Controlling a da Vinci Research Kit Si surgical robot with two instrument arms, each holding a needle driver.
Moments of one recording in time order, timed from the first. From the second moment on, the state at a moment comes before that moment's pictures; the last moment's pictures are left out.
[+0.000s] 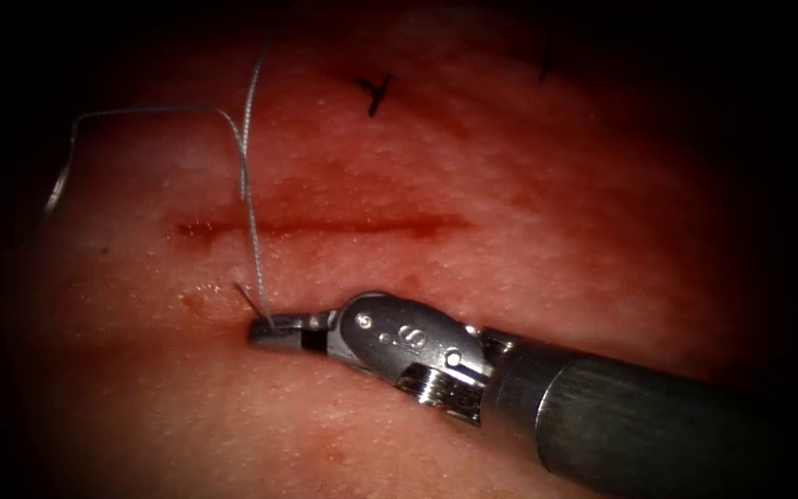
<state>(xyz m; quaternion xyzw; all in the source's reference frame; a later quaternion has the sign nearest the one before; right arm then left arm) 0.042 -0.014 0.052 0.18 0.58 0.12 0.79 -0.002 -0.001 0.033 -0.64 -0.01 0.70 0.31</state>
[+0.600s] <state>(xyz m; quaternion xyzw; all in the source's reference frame) 0.043 -0.015 0.049 0.16 0.59 0.10 0.79 -0.001 0.000 0.036 -0.61 0.05 0.71 0.35</state>
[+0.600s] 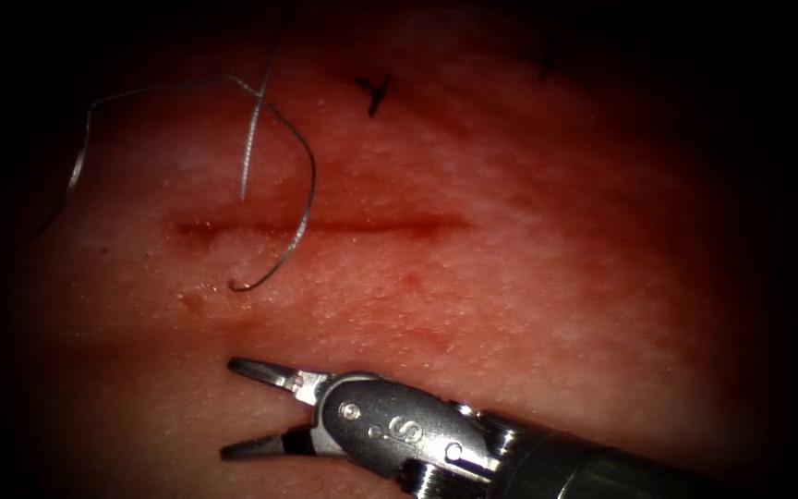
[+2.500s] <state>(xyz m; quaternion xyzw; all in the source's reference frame) 0.042 -0.019 0.045 0.12 0.59 0.13 0.79 -0.005 -0.002 0.037 -0.67 0.00 0.69 0.29</state>
